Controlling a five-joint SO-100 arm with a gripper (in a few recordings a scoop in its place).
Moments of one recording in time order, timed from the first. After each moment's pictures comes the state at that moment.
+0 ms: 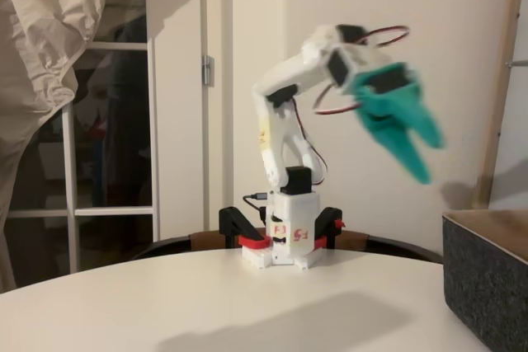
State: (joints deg) arm -16.7 126.2 107.2 66.8 59.7
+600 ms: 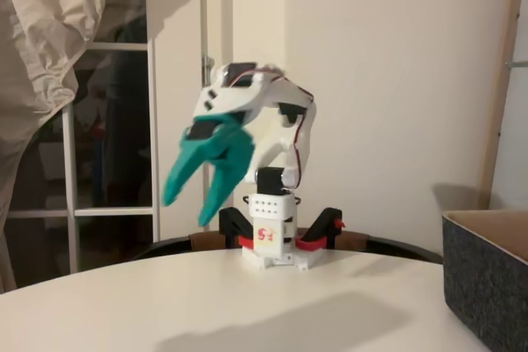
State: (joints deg) arm 38.5 139.3 131.0 67.1 78.5
